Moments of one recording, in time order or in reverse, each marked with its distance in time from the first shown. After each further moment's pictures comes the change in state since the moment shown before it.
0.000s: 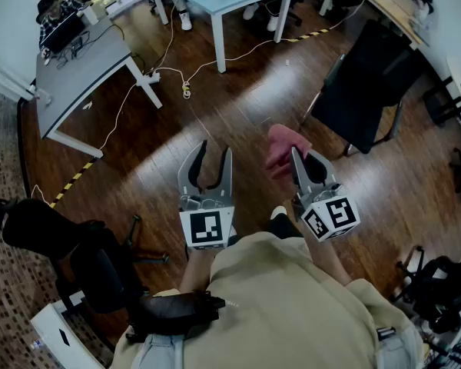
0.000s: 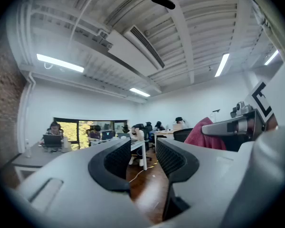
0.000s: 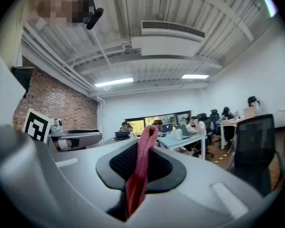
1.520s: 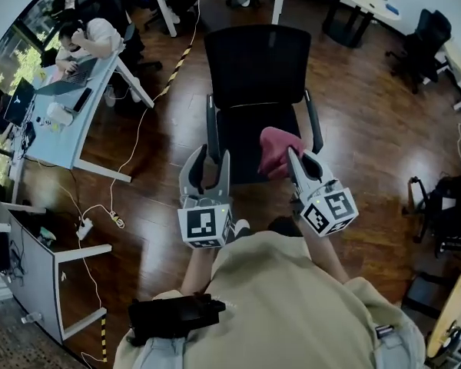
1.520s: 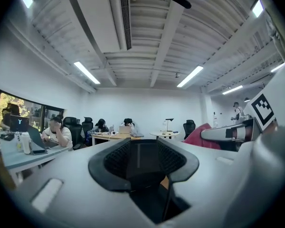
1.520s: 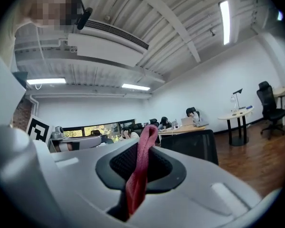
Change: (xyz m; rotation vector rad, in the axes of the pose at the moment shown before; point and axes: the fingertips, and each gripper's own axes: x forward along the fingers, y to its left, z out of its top) left arm 0.547 -0.348 0.011 -0.097 0.014 -0.585; right arm 0.013 -0.577 0.059 0.105 -0.079 -0.543
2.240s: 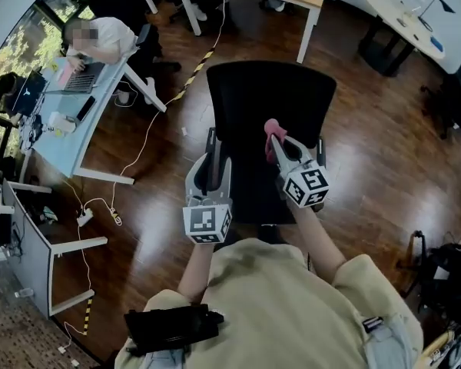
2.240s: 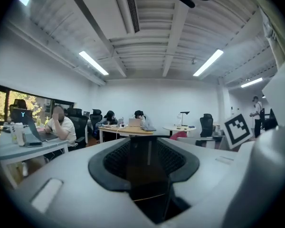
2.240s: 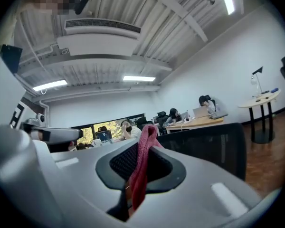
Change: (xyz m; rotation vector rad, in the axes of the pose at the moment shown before) left arm 0.237 0.015 -0.055 -0.029 0.107 0.163; right arm 0.246 -0.208 -0.045 0.046 0.081 0.206
